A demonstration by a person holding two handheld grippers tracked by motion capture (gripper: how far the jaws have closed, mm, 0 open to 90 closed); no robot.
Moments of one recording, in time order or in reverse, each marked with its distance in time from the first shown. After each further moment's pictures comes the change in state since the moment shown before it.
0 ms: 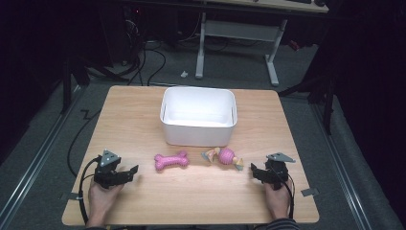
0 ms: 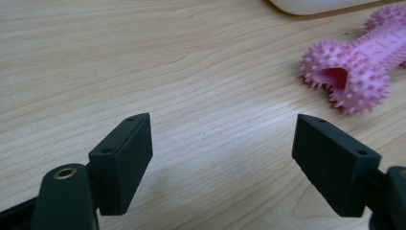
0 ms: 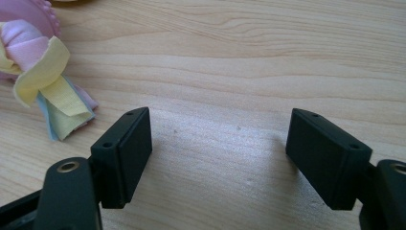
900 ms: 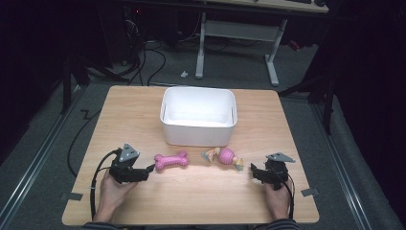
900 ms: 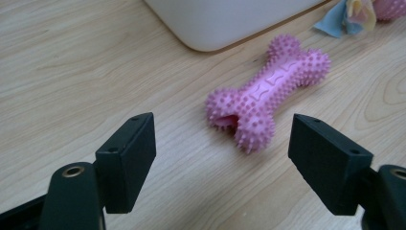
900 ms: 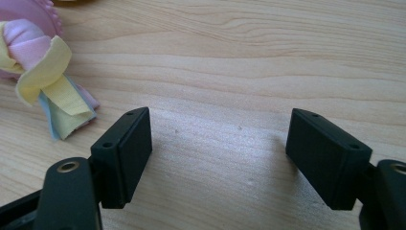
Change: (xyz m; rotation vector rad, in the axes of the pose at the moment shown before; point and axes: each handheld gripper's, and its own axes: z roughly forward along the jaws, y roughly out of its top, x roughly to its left) left arm -0.052 0.046 0.000 0.031 -0.112 0.188; right arm 0.000 0.000 0.000 0.000 0.004 -0.002
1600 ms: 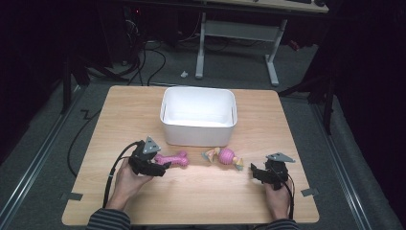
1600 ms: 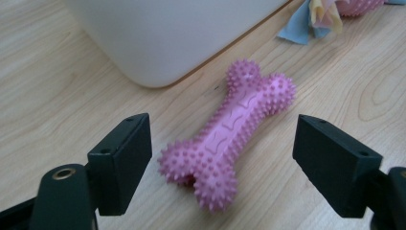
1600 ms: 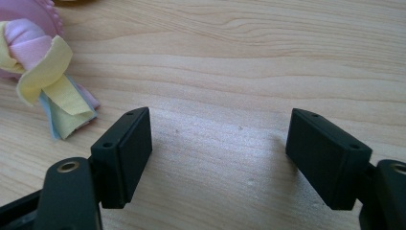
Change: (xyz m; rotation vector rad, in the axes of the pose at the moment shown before) left arm -0.023 0.040 0.031 0.063 -0.062 0.141; right arm 0.000 0.000 0.000 0.000 0.001 -0.002
